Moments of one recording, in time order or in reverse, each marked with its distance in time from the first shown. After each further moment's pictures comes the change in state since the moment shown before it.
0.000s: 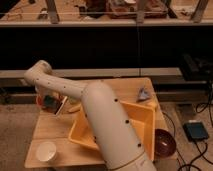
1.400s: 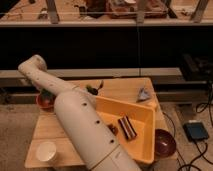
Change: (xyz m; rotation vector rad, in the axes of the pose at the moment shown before) arm 0.045 -0.049 0.033 -0.030 0.010 -0.039
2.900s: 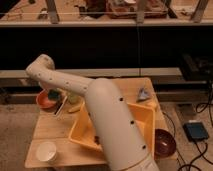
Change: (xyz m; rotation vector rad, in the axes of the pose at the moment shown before) arm -0.015 0.069 -0.057 -0.021 0.054 0.023
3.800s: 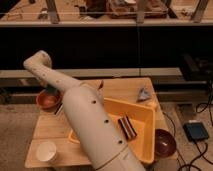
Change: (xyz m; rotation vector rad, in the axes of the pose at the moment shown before) arm 0.039 -0.044 0.036 0.014 -0.006 -0.012
